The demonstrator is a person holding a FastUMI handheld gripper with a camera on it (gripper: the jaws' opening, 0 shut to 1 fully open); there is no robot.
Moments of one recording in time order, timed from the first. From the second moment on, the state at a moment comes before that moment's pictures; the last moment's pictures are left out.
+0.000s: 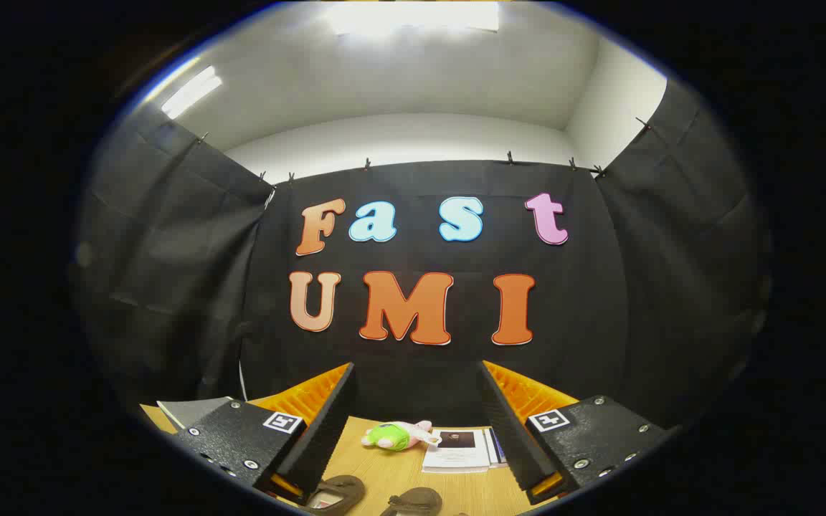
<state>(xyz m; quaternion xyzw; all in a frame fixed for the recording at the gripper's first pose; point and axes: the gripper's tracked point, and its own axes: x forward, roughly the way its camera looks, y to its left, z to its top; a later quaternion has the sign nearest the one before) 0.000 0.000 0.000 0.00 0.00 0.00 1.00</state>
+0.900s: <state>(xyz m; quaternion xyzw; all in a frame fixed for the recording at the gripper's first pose) 0.008 0.015 -0.008 0.01 0.01 0.01 1.00</state>
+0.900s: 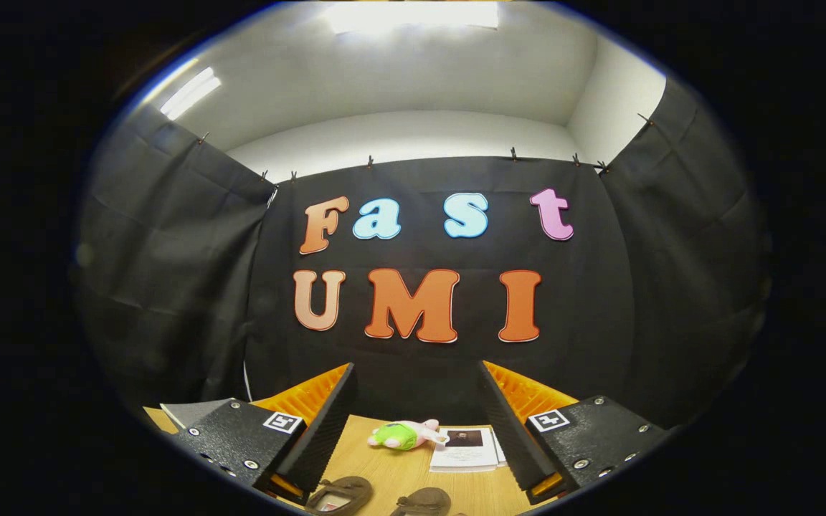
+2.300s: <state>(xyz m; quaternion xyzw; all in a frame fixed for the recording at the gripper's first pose) 0.035 0.218 -0.215 0.29 0.36 0.23 0.86</state>
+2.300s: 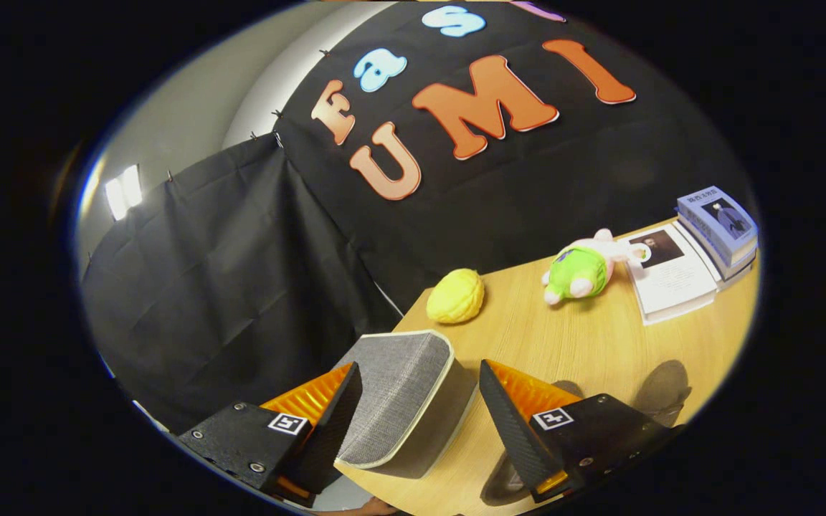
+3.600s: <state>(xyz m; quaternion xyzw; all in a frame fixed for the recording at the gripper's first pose) 0.016 0.314 -0.287 0.47 0.46 0.26 0.71</state>
